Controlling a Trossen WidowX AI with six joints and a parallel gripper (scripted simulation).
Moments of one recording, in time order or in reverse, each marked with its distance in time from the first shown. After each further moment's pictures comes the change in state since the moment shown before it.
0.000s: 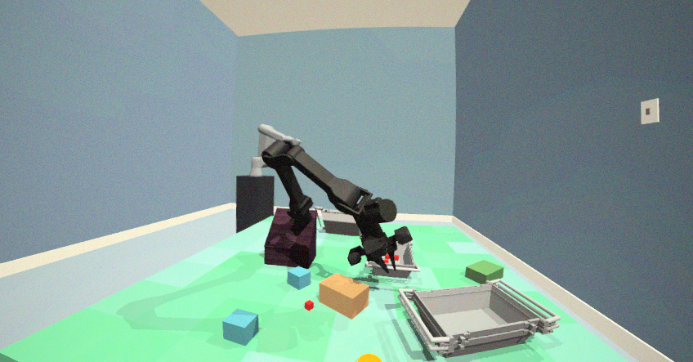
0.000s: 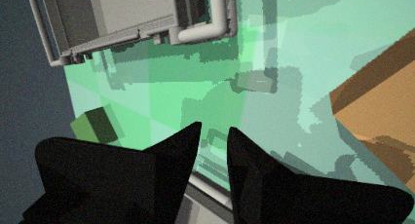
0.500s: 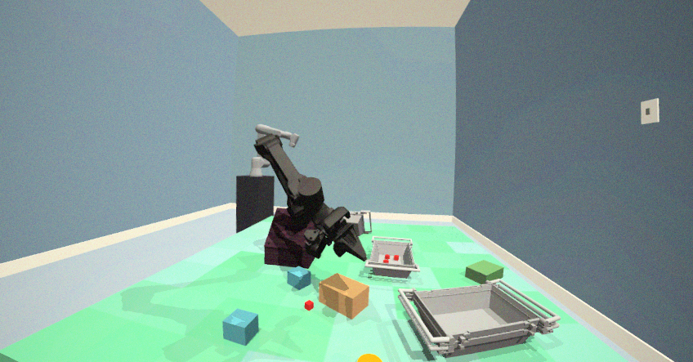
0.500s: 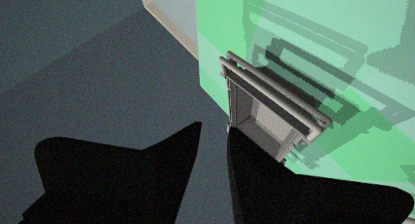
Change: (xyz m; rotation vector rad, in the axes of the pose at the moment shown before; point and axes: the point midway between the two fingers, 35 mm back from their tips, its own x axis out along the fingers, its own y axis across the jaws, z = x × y) arm -0.112 -0.032 0.111 1.025 -0.189 0.719
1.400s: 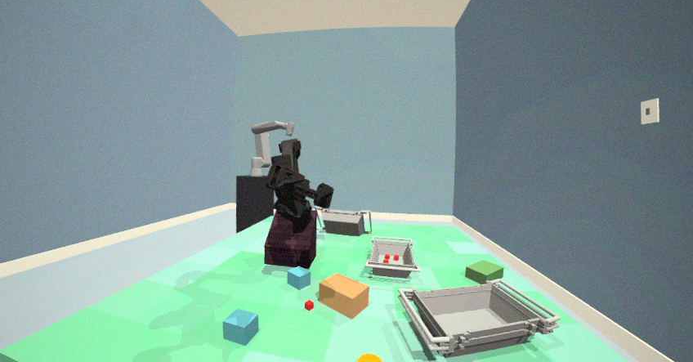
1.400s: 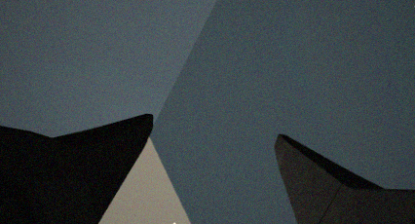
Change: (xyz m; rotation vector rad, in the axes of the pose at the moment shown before) arm -0.161 0.080 -0.019 0.458 0.428 0.567
